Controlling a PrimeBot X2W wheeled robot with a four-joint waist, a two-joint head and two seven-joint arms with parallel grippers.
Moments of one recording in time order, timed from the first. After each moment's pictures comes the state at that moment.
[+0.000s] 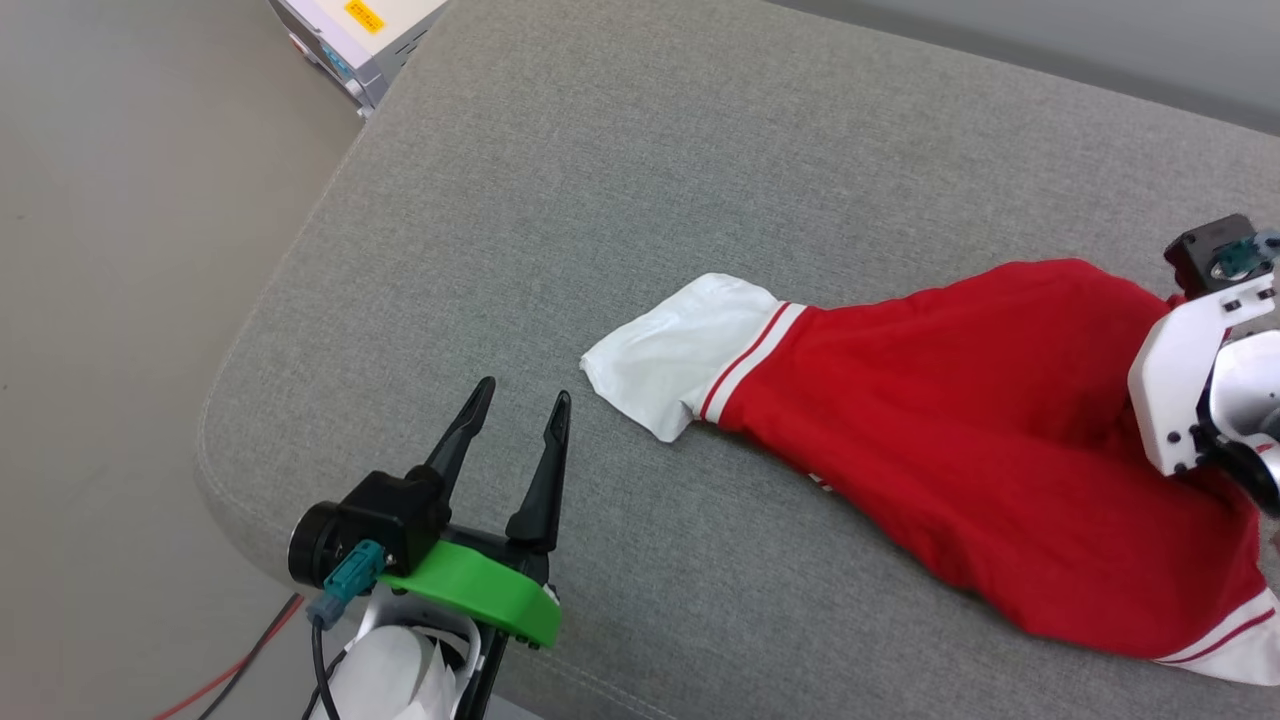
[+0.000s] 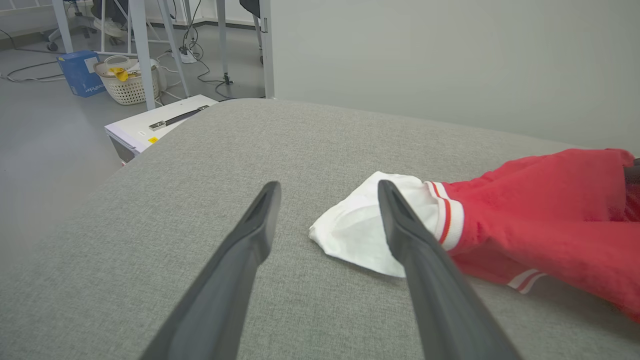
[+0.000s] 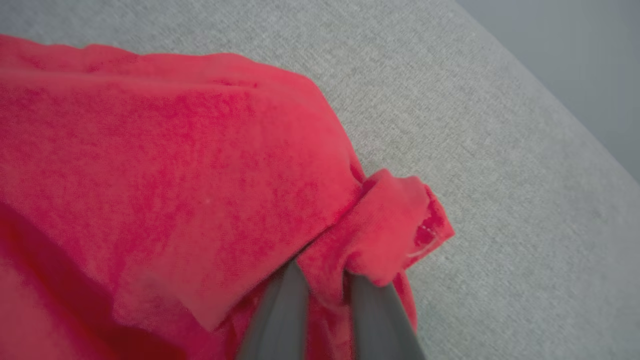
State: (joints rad) left arm -0.15 0.12 -0.28 0.12 -0.29 -0.12 -0.26; right arm -0.52 -0.50 0.26 0.34 0.29 0.13 0.59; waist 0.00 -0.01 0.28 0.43
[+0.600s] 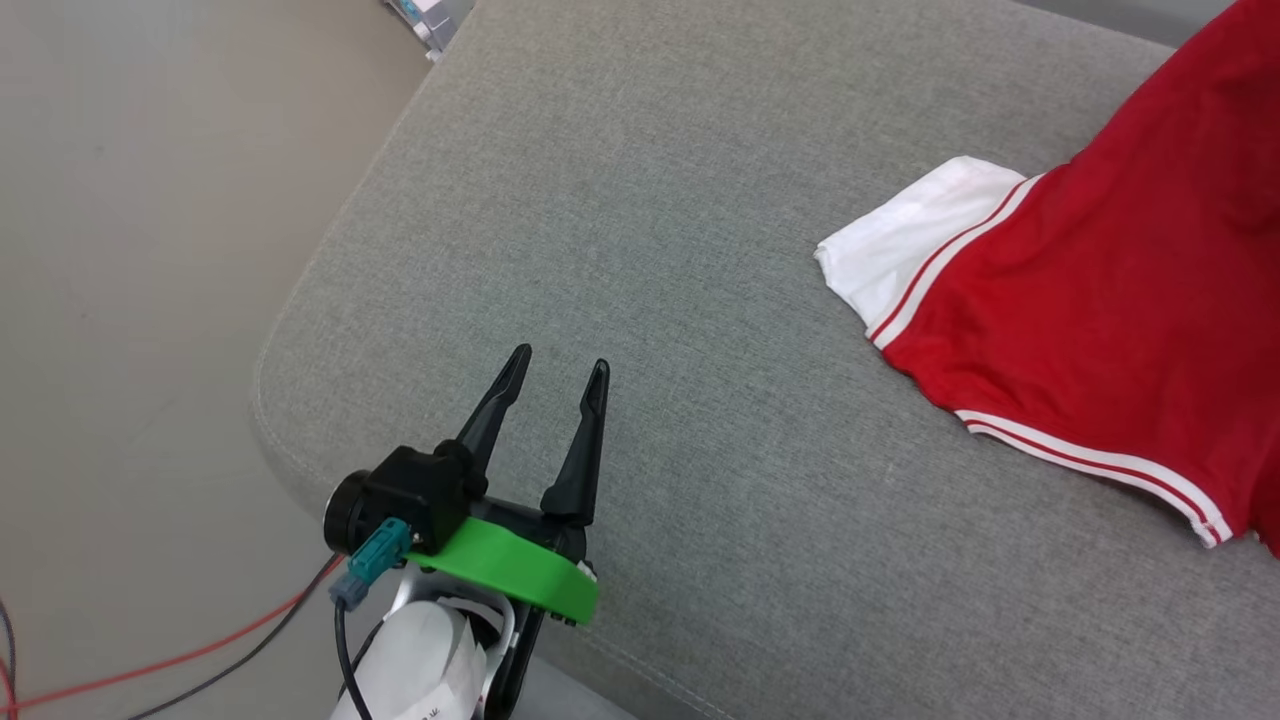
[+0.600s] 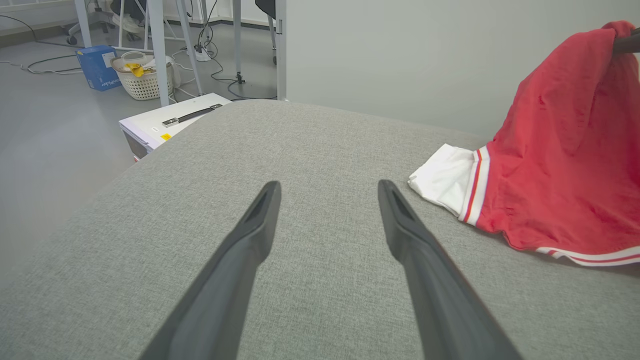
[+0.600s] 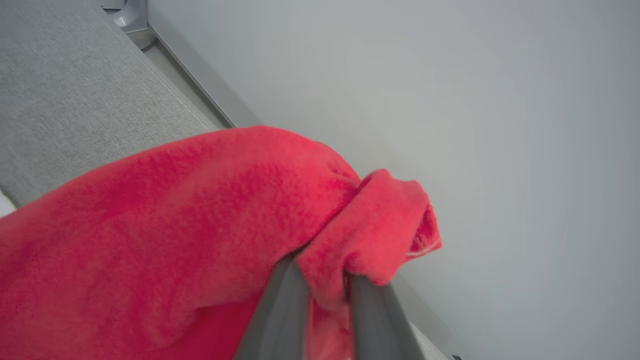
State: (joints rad) left arm -0.19 0.07 -0.29 0.10 -0.30 -0.13 -0.26; right arm -1.08 -0.69 0.46 0.53 0.18 0.13 0.54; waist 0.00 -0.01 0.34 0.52
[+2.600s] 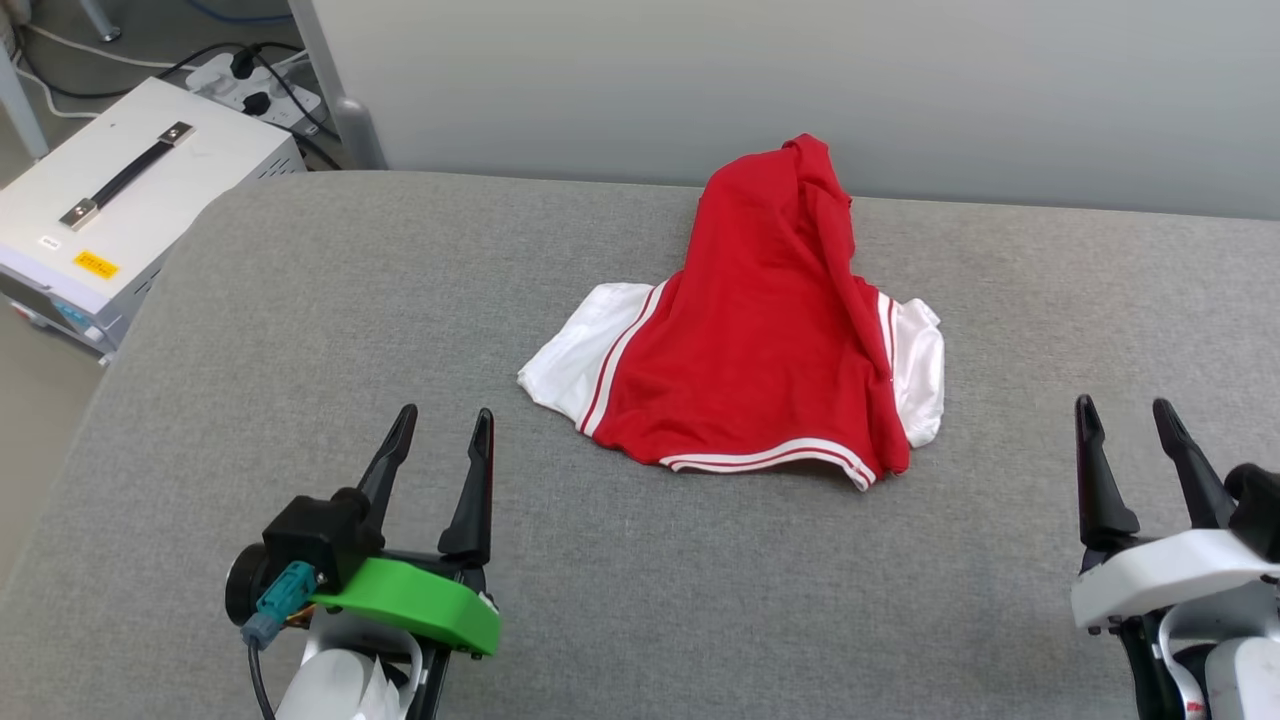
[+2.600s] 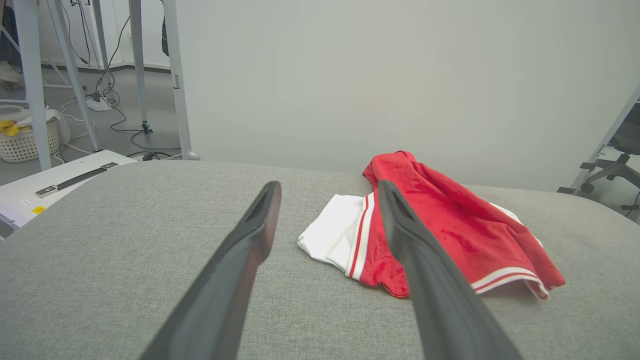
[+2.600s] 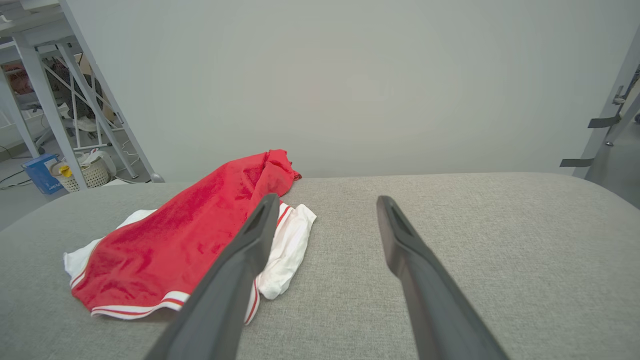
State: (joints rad) left arm -0.10 0.12 -0.15 0.15 -0.30 -0.13 -0.26; right arm -0.08 -0.11 -0.11 0.09 0.23 0.13 -0.13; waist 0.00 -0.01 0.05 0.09
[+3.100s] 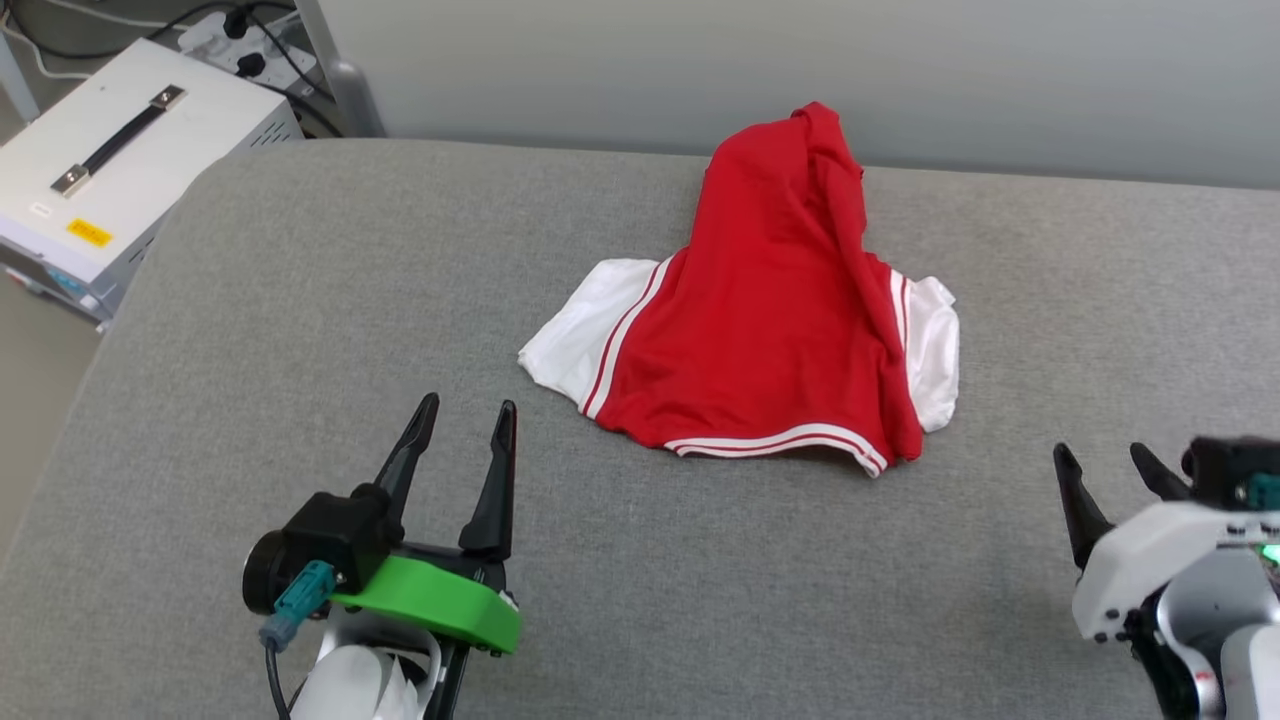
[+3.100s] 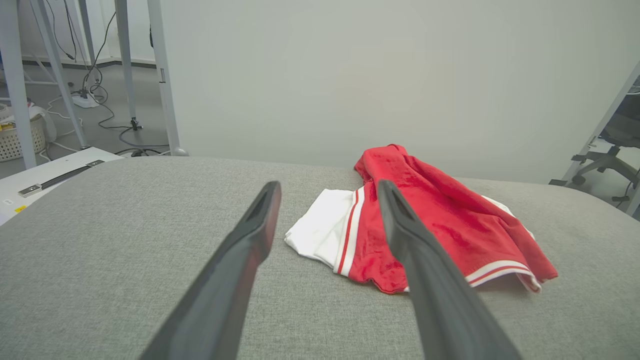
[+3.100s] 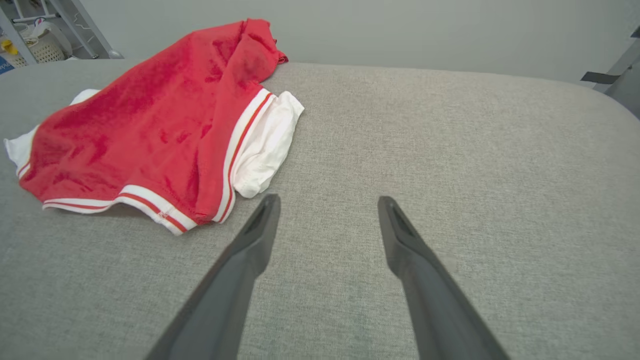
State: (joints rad) left arm -0.10 0.11 -0.17 0.11 -0.28 -0.13 -0.26; right arm -0.06 -0.12 -0.12 0.02 0.16 0.13 0.24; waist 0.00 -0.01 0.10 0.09
